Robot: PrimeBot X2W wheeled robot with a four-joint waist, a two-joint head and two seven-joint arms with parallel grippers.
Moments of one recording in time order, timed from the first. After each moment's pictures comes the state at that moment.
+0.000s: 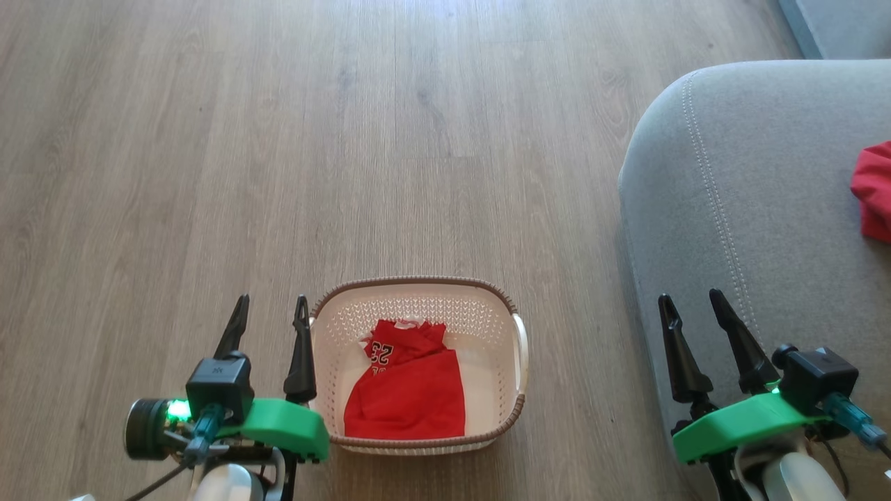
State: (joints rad) left arm -0.03 0.05 -0.19 0.14 -0.12 0.19 -0.26; right arm 0.00 -0.13 0.10 0.16 0.36 0.13 -0.25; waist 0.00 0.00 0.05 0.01
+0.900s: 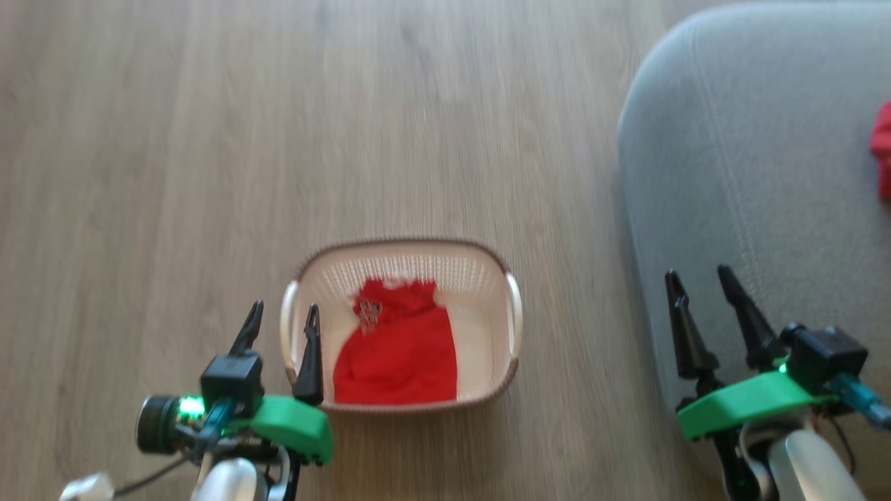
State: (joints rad) left arm -0.06 0.05 -0.20 0.23 -0.12 0.14 -0.26; right arm -0.04 -0.13 0.08 0.16 0.34 0.13 -0.25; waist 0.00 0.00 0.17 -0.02
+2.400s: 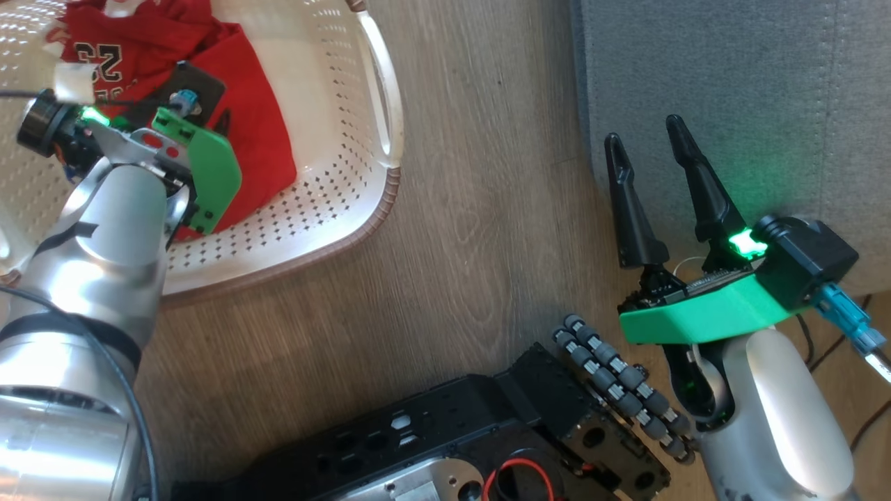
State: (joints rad) left arm -1.08 0.18 -0.42 1.27 0.11 -0.07 -0.17; right arm -0.27 -0.05 0.18 0.00 0.30 0.13 -0.26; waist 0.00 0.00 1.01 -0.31
